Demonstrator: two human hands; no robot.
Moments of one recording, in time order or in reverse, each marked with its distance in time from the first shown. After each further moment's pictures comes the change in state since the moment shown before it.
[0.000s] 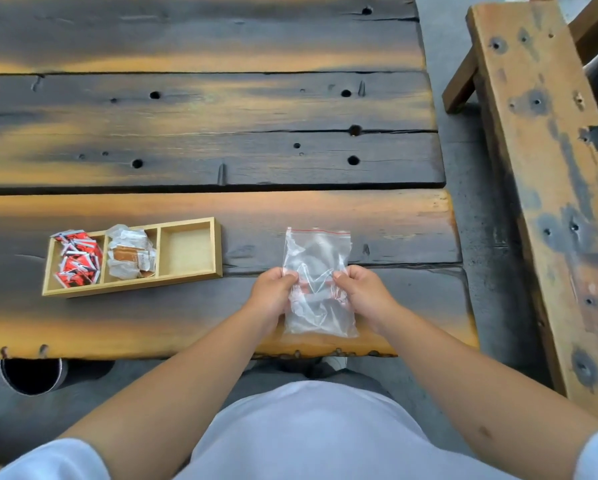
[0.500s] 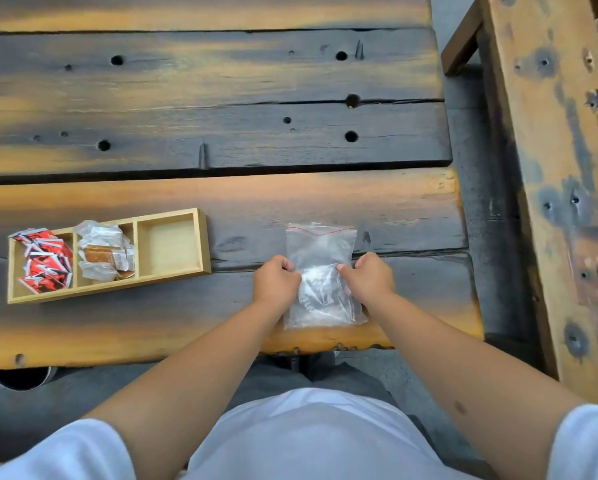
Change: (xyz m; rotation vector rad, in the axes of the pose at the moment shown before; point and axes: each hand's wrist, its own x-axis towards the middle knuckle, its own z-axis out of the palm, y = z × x) left_hand 0.050 -0.011 0.013 0.563 0.193 0.096; right_hand 0.049 0.012 -0.001 -0.447 0.305 0.146
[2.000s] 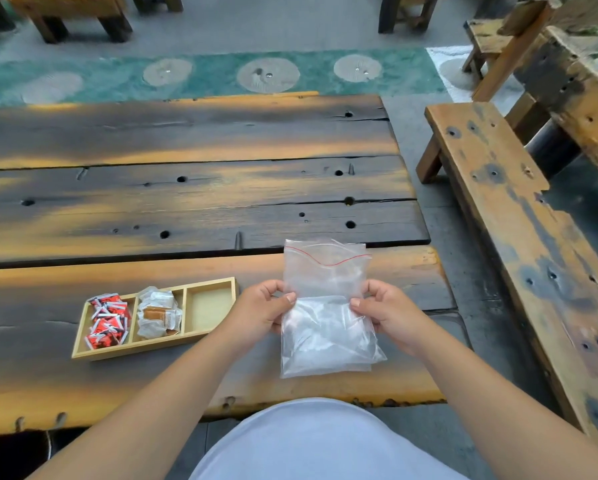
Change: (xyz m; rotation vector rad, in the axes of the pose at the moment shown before) left_hand -0.102 0.043 -0.139 -0.479 -0.303 0.390; right_hand -0.122 -0.046 -0.090 0.635 -0.398 -0.463
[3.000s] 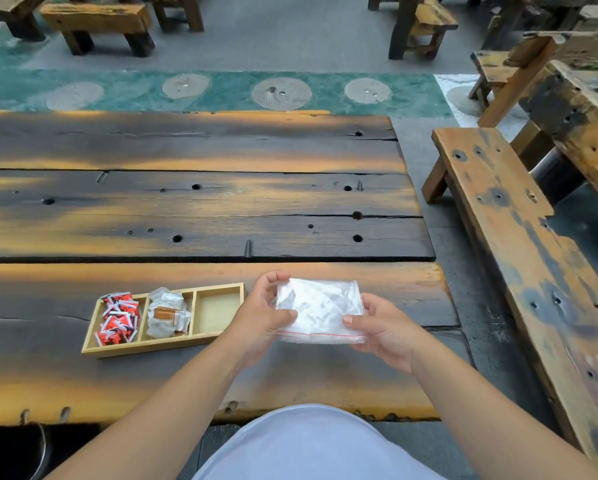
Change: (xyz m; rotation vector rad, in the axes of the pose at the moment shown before) left_hand -0.015 -0.003 -0.004 -0.237 0.051 0.123; right_hand -0.004 -0.004 0.023 0.131 -0.098 0.117
